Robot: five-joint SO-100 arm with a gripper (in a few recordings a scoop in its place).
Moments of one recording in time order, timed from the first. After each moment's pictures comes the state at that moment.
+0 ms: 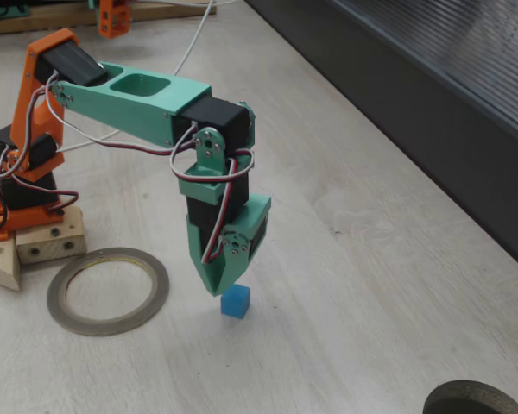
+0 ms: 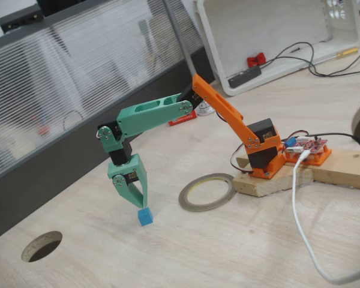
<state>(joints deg) 44.4 64.7 64.7 87.5 82.7</state>
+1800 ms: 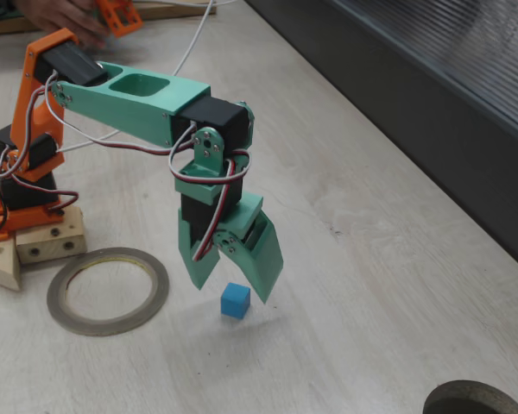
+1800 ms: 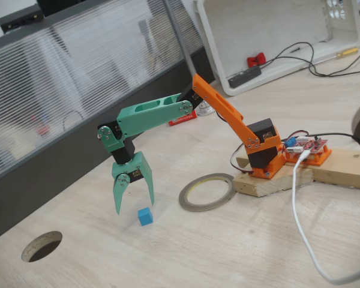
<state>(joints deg) 44.4 64.7 64.6 94.1 82.7</state>
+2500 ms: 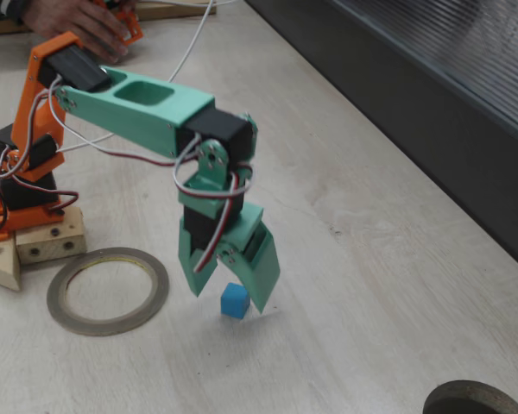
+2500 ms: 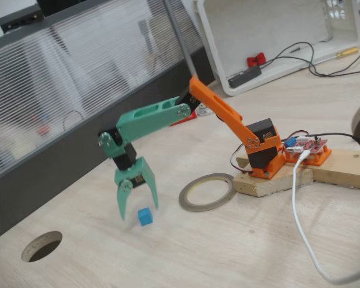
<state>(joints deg) 44.4 59.6 64.6 94.4 82.7</state>
